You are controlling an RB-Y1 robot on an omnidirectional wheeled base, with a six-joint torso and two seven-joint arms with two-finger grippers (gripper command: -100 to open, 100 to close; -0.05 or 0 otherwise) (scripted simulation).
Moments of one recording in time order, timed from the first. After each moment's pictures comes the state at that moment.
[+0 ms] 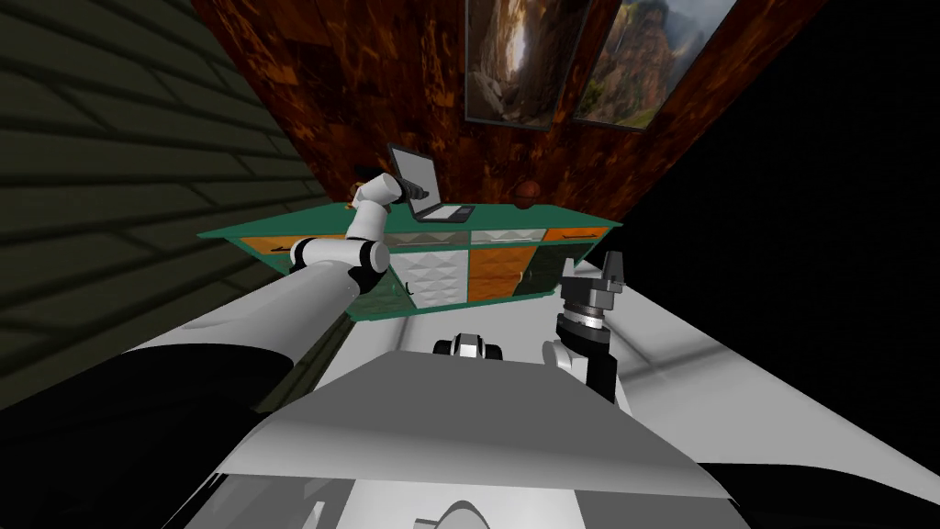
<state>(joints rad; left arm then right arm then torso) -1.31 0.57 0.25 -0.70 0.57 0.59 0.86 0.53 -0.03 -0.03 -2.39 -0.05 -0.48 -0.08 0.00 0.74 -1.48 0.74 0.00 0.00</state>
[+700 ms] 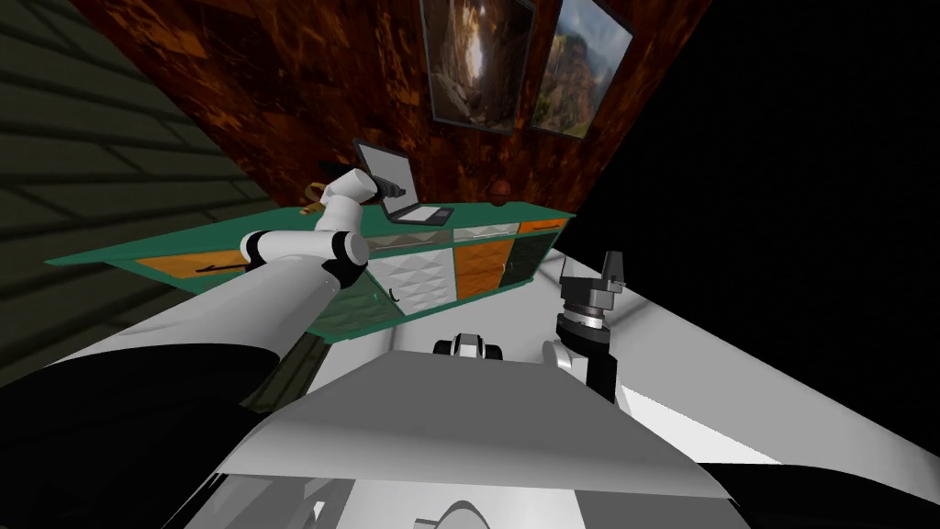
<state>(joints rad) -1.34 0.72 0.29 -0.54 0.57 0.53 0.82 0.53 -0.03 -0.03 -2.39 -0.05 -0.48 -0.08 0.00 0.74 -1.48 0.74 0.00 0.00</state>
